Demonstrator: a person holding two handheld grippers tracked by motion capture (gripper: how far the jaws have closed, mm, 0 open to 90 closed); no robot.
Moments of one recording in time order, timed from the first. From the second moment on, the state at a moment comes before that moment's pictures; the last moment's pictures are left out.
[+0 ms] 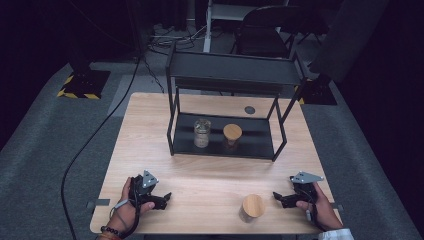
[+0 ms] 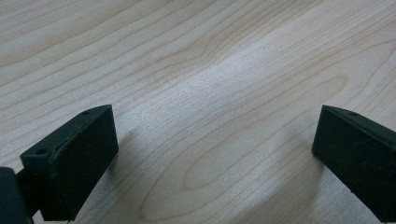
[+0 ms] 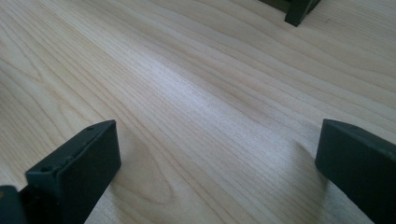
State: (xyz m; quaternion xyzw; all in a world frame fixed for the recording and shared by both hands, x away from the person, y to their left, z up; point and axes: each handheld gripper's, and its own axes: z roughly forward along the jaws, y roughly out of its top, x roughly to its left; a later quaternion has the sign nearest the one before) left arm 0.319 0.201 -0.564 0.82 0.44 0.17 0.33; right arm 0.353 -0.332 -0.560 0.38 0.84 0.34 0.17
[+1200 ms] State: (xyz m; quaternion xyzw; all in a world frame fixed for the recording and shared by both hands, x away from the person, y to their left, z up) left arm 0.319 0.201 -0.564 0.82 0.44 0.17 0.33; right arm 0.316 -0.308 -0.512 0.26 0.89 0.33 0.16
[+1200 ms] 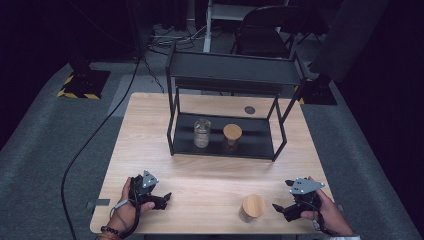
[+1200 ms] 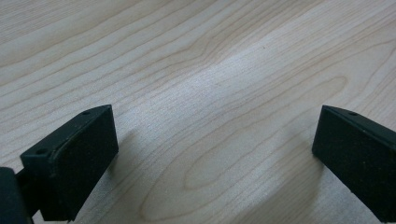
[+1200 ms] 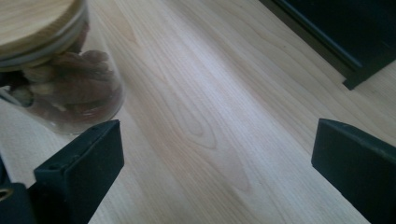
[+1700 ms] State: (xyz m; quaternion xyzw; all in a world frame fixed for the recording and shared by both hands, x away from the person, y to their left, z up) left arm 0.319 0.201 -0.564 0.82 0.44 0.17 0.33; right arm 0.308 -0.293 -0.512 0.22 0.90 0.34 0.13
